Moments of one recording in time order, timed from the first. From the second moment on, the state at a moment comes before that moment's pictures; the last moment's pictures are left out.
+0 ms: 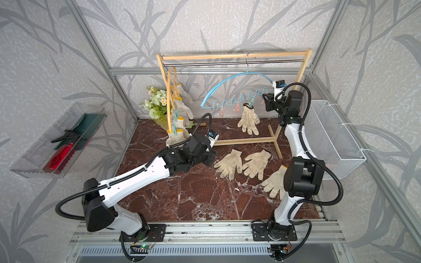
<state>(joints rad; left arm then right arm) -0.91 1.56 1.37 -0.56 -0.23 -0.21 -0.15 1.81 1.67 0.05 -0.59 0.00</state>
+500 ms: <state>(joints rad) -0.91 2.20 1.86 -0.73 -0.17 -0.30 -0.14 1.81 1.64 0.09 -0.59 0.01</state>
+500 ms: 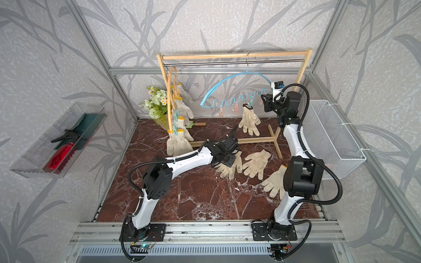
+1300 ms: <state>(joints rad) -0.89 2.60 2.36 -0.93 -0.22 -0.26 -0.13 1.81 1.62 0.10 -0.59 0.02</state>
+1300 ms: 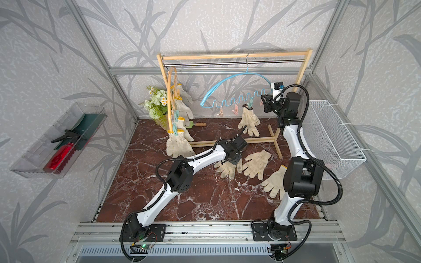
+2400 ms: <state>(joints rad) -1.01 2.05 1.74 -0.14 -0.08 -0.15 -0.13 1.80 1.60 0.13 -0.58 0.04</state>
